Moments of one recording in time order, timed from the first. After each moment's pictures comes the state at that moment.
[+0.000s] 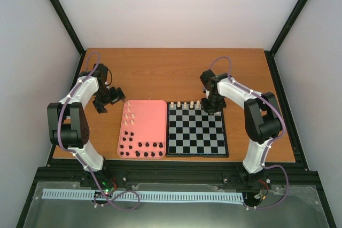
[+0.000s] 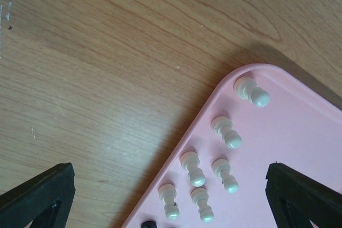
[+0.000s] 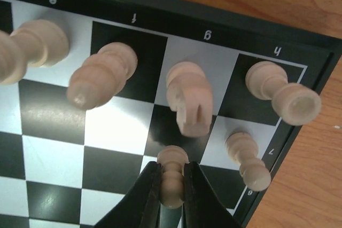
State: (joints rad) left arm 0.03 1.69 1.25 -1.02 0.14 -0.55; right arm 0.41 1.84 1.31 -1.01 0.02 0.21
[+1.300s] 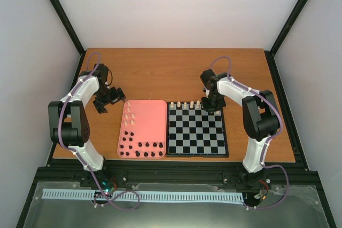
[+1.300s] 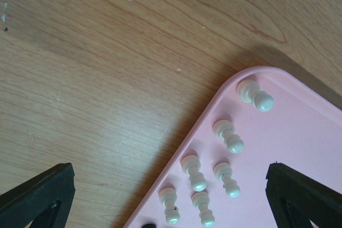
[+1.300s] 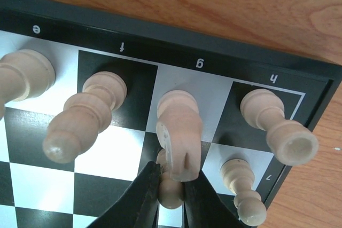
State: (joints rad) left arm 0.03 1.71 1.26 -1.02 0.14 -0.55; right arm 0.39 1.89 1.33 -0.98 0.02 0.20
